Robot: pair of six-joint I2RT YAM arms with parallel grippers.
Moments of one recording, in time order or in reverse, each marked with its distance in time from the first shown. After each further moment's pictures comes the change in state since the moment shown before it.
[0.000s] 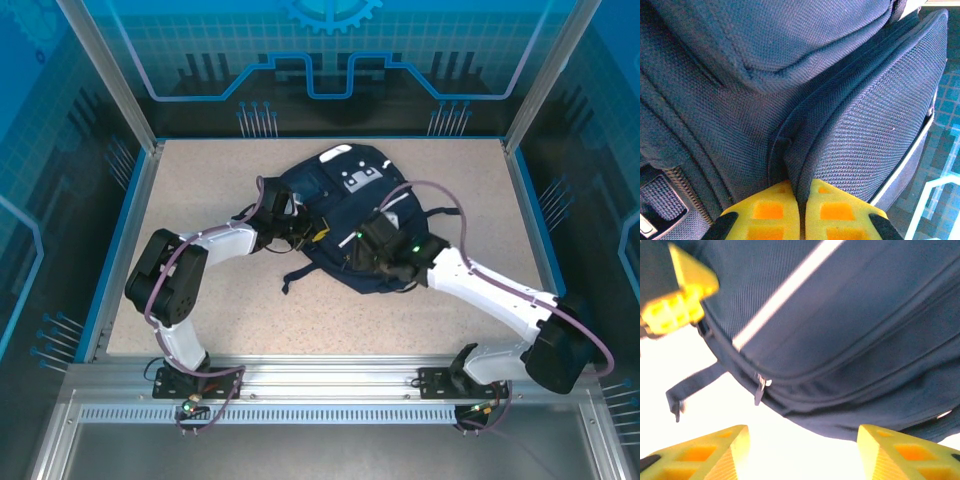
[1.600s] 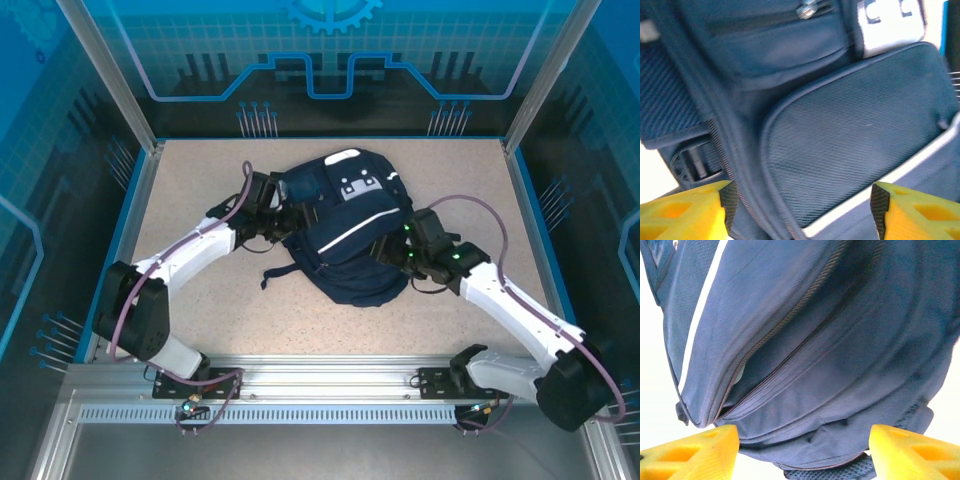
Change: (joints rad) left arm 0.011 -0.241 0.043 -0.424 -0.248 0.353; right arm -0.281 -0.185 -0.167 0.111 -0.278 0.010
